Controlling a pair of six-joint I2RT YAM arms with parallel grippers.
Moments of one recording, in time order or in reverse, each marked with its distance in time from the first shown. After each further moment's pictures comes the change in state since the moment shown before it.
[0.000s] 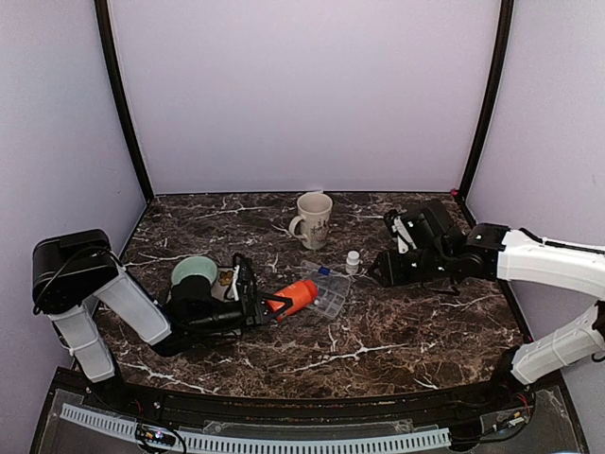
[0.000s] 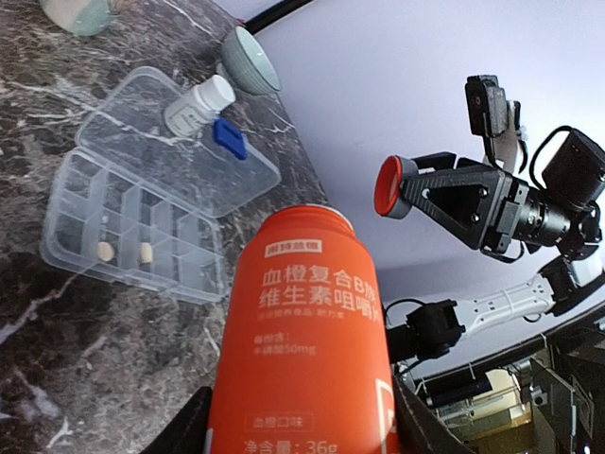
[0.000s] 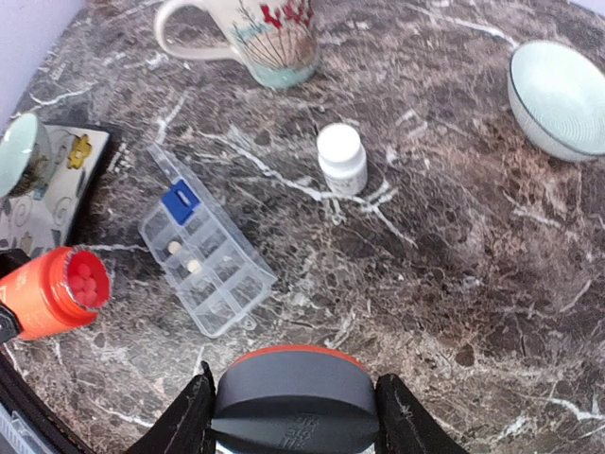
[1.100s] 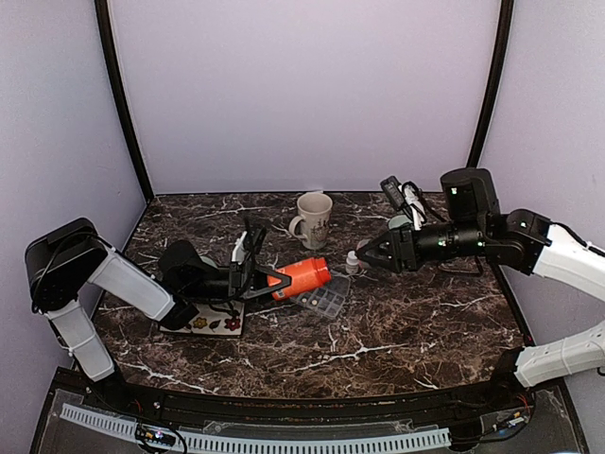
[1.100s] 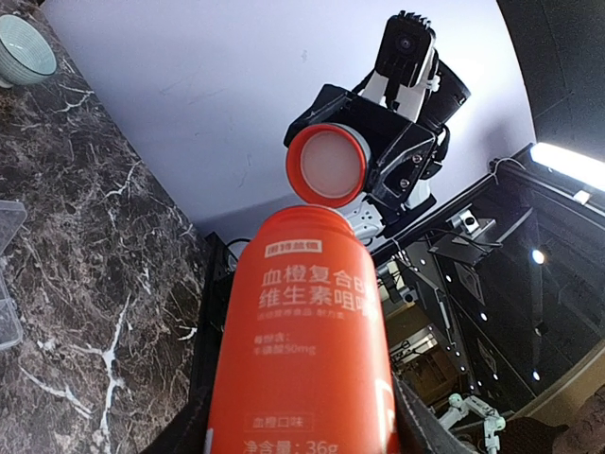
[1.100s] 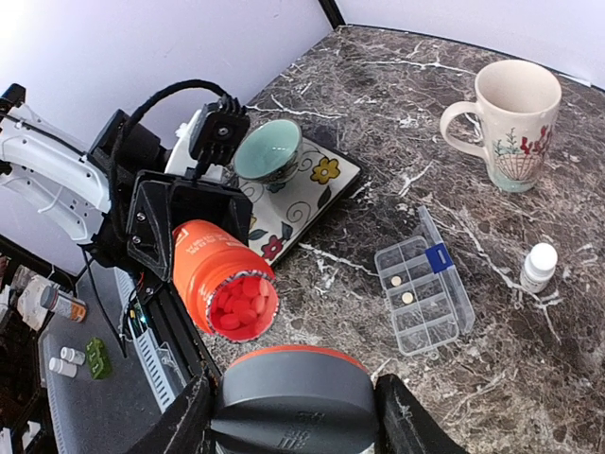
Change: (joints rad) left arm 0.146 -0.048 0.167 0.146 0.600 -0.148; right arm -0.003 -0.204 0.091 0.048 -0.480 -0.151
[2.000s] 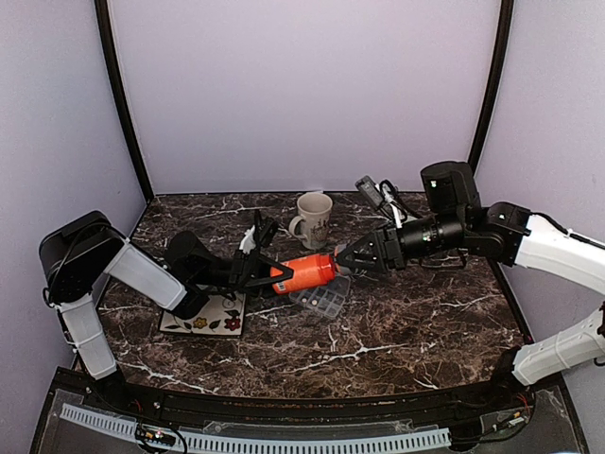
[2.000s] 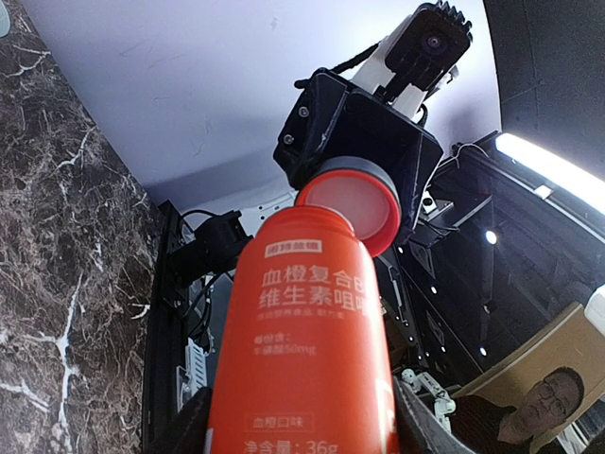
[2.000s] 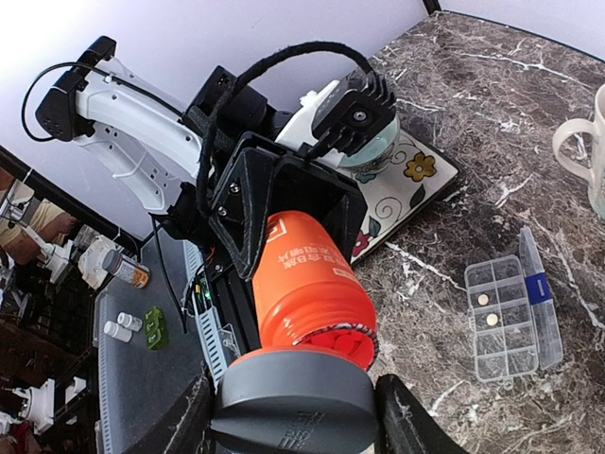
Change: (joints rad) left arm 0.032 0.105 0.122 0.125 0.183 -0.217; right arm 0.023 0.119 0.064 0.076 -0.232 -0.007
